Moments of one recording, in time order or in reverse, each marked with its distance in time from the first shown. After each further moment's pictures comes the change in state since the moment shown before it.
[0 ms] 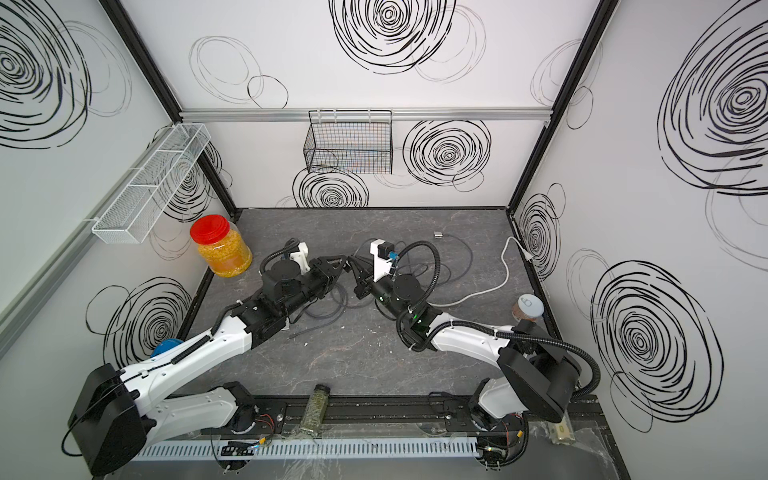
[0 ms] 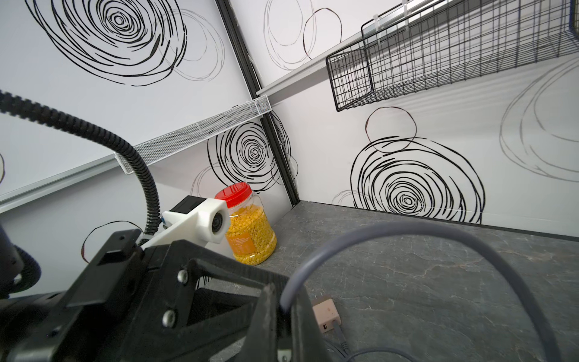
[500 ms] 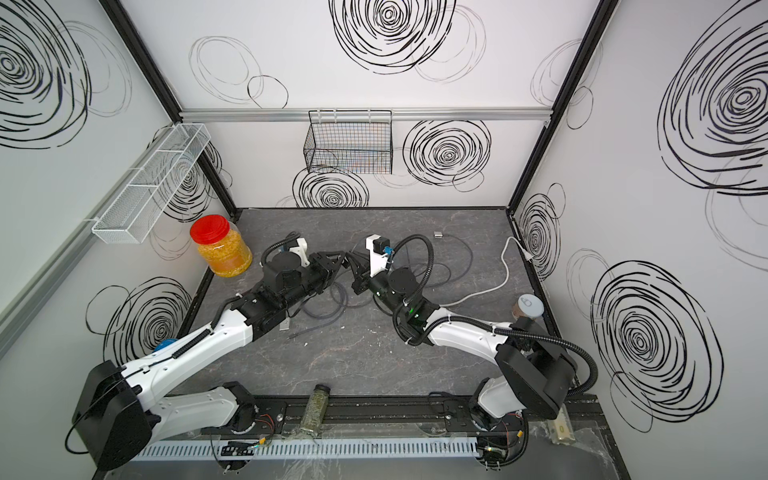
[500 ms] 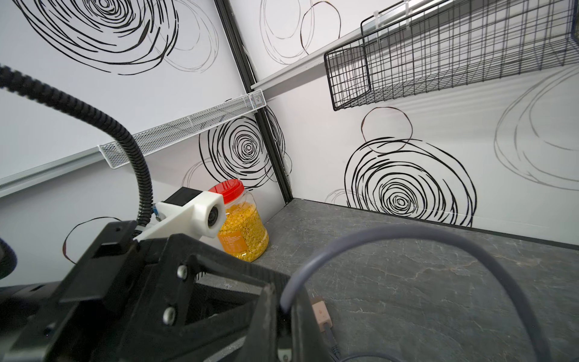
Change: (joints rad) left arm 0.032 0.027 0.068 -0.078 0.015 0.011; right arm -0.008 0.028 0.070 -0.074 0.000 -0.028
